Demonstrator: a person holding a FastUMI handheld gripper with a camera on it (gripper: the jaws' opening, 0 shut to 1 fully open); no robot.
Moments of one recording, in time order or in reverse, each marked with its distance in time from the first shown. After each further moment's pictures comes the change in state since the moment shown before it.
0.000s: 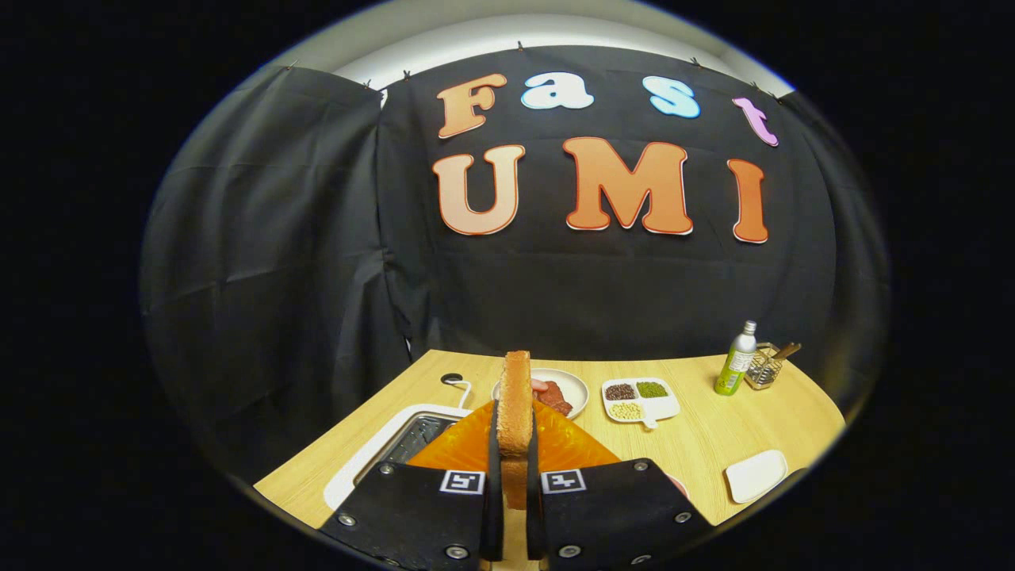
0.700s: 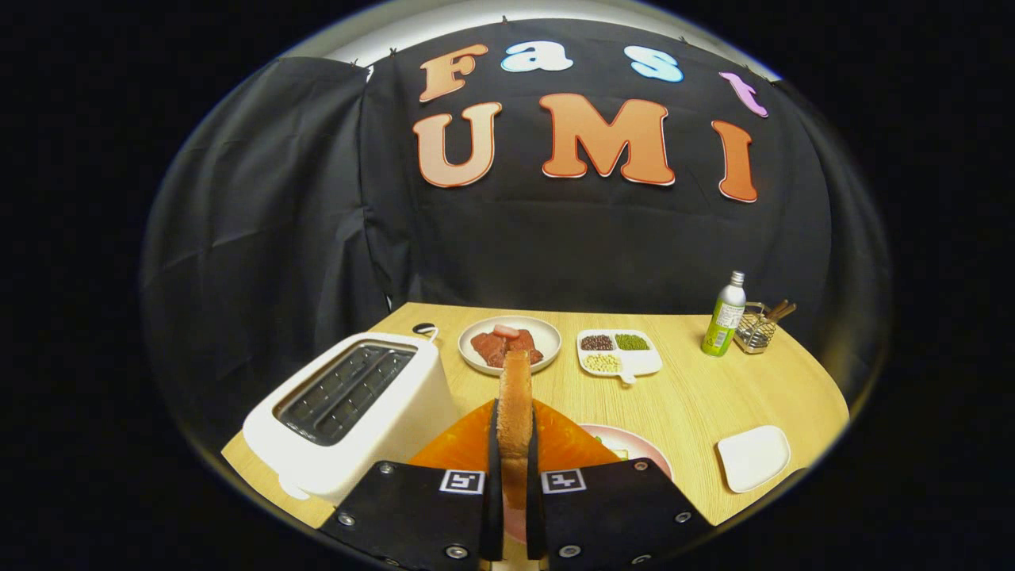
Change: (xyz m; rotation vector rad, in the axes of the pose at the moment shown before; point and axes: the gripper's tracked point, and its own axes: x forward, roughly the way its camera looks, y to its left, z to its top) arm 0.005 -0.051 -0.088 -0.013 0.143 -0.013
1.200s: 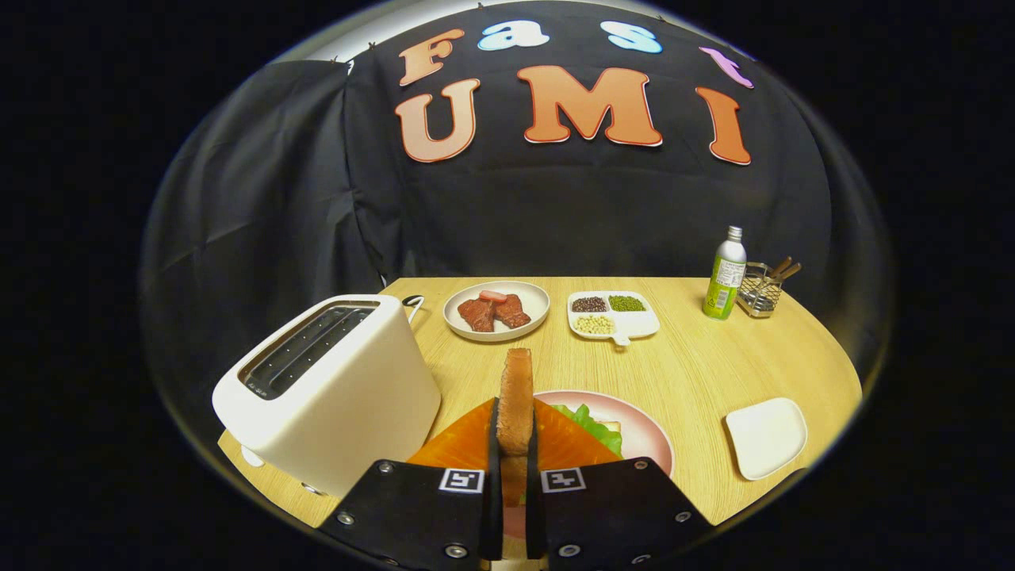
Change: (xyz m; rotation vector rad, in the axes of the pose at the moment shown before) arm 0.008 -0.030 -0.038 0.061 0.077 0.024
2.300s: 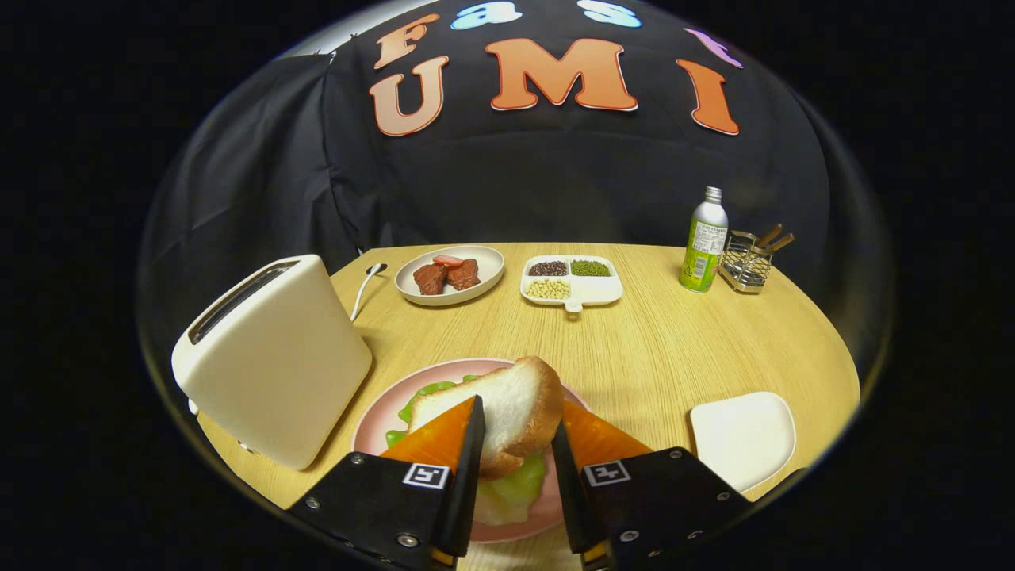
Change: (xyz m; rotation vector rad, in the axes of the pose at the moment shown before) arm 0.021 -0.081 -0.041 0.000 0.111 -0.011
